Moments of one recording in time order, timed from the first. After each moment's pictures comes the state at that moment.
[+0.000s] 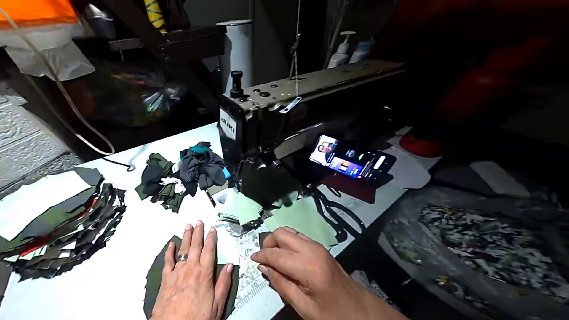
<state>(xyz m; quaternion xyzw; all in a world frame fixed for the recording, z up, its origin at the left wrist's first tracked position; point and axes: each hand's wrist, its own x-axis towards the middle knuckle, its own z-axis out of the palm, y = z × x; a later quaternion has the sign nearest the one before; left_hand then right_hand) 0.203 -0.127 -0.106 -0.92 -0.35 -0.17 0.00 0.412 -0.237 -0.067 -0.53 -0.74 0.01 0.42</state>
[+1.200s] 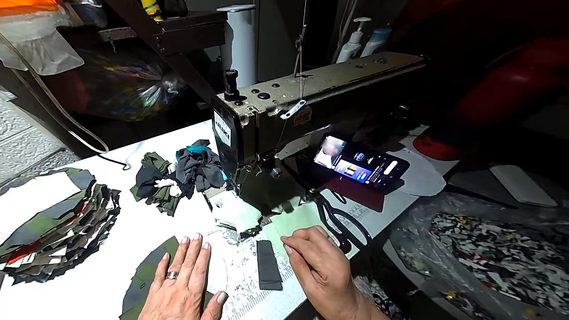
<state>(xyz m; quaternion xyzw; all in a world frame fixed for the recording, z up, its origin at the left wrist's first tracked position) 0.181 -0.128 -0.093 -0.94 -0.32 -0.07 -0.06 0.446 -0.233 -0.131 -0.61 -0.60 -0.11 0.50</state>
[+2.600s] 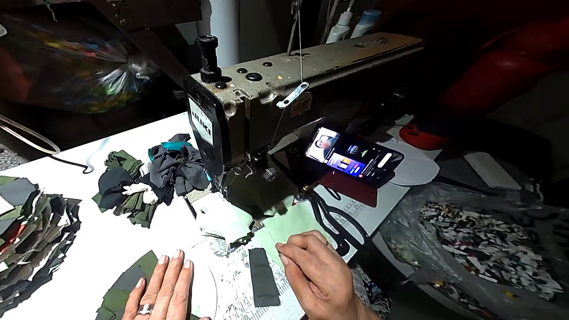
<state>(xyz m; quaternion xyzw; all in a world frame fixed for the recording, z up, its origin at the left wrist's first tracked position) 0.177 -0.127 -0.085 -0.94 -0.31 -0.05 -0.10 0.446 -0.234 -0.135 -0.61 -0.61 -0.13 0.49</state>
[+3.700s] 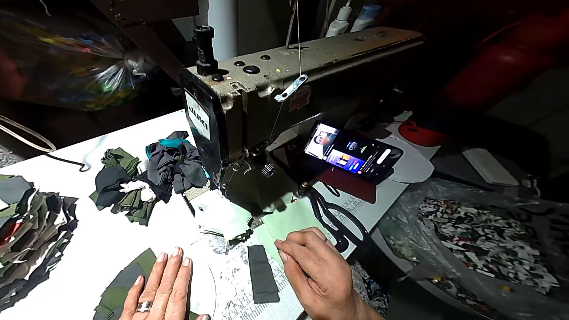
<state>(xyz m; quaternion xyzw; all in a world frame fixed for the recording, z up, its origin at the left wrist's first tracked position) 0.176 -0.127 -0.086 -0.95 -0.31 -0.04 -0.10 0.443 -0.235 -0.134 -0.62 -0.60 -0.13 0.49</state>
